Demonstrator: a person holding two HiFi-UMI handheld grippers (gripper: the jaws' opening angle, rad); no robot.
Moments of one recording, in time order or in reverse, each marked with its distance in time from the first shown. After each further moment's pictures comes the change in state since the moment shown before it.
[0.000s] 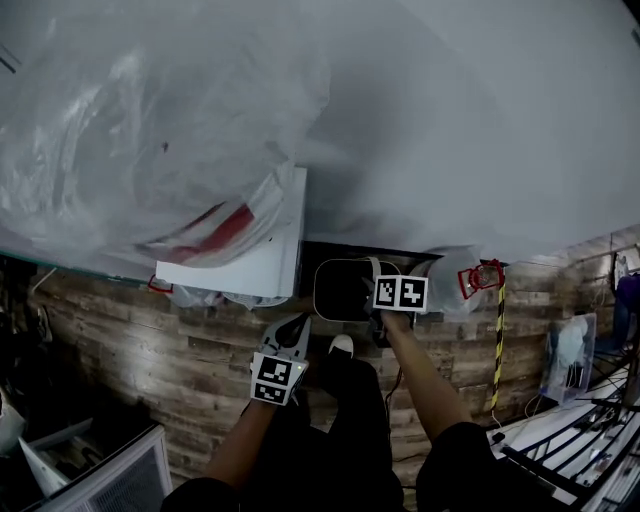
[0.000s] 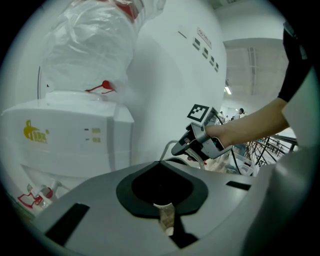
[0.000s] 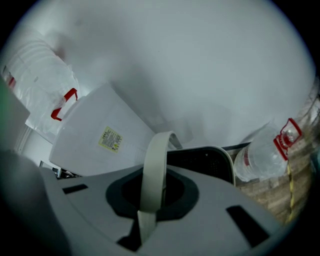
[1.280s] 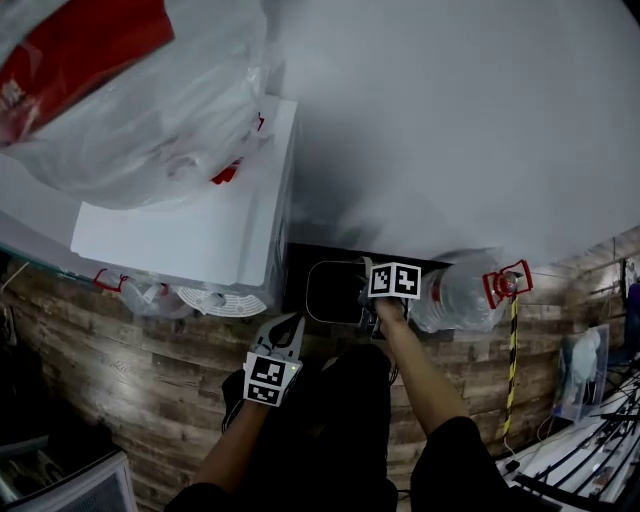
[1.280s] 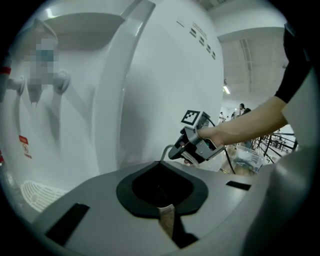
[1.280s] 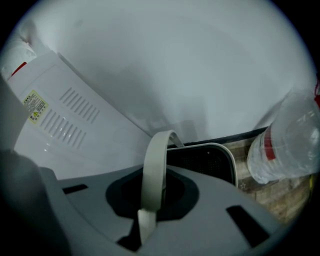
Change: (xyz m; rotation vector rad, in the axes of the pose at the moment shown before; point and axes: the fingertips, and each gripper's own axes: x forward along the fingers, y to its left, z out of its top) left arm 0.120 0.040 -0.168 0.027 -0.085 0.013; right arm 0.186 -0.116 -0.046 0.016 0.016 0.014
